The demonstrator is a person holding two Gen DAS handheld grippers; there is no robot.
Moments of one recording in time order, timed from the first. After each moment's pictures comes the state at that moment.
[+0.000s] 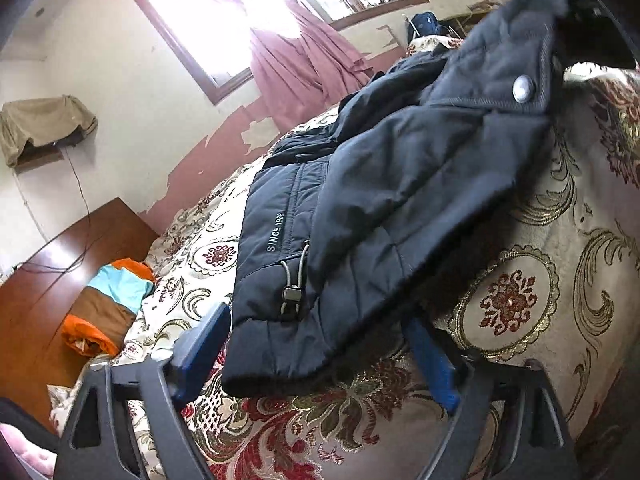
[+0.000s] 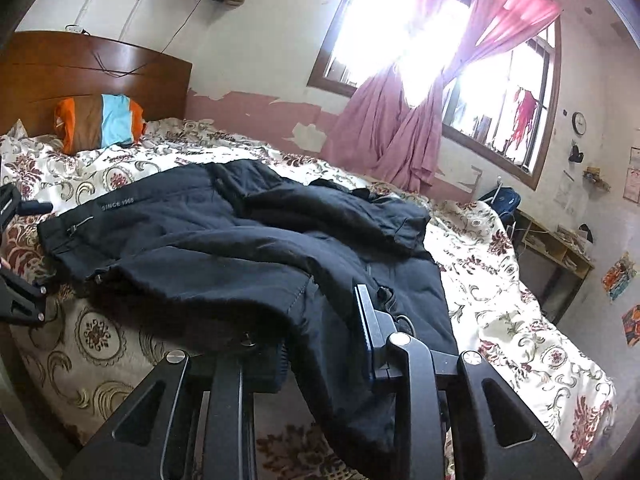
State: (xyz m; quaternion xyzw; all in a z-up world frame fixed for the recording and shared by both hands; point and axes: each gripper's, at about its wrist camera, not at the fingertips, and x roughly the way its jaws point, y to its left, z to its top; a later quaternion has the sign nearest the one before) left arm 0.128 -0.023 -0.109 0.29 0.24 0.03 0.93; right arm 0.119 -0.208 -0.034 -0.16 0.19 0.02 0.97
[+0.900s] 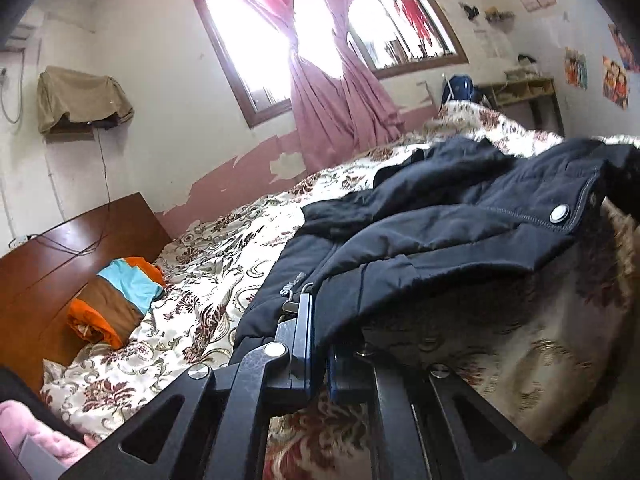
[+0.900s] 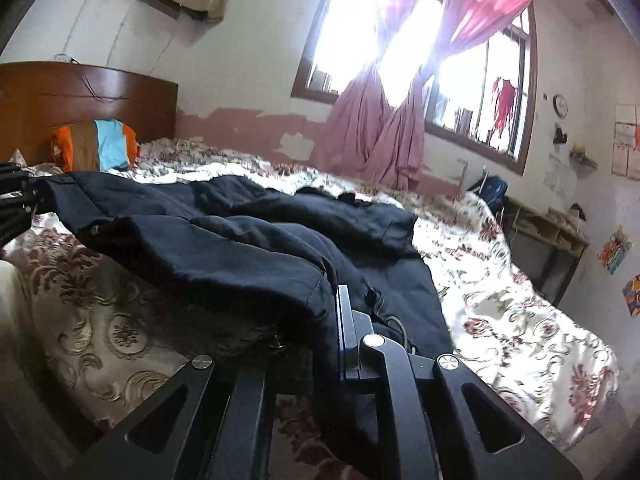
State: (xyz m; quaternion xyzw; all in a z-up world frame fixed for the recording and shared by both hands) left arm 0.066 -0.013 -0.010 0.19 0.17 0.03 0.97; right arm 0.055 -0.229 -0.016 -0.12 0.17 0.01 0.98
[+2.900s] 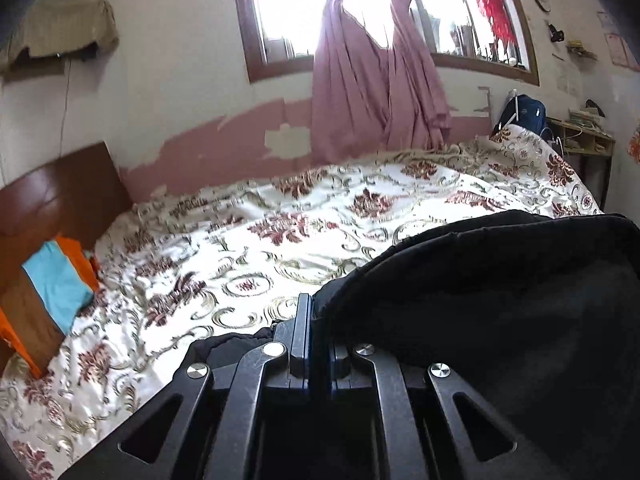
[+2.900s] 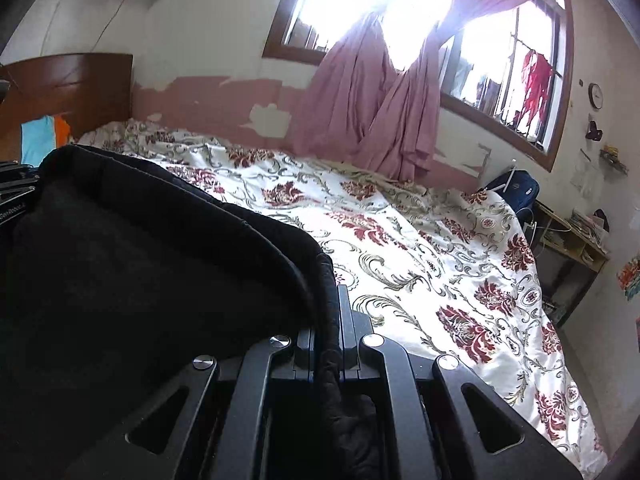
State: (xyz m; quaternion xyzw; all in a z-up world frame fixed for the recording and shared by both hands) left arm 0.497 -0.028 0.050 0.07 0.26 0.05 0.96; right arm 0.507 -0.261 0.044 -0.13 0.25 0.00 0.96
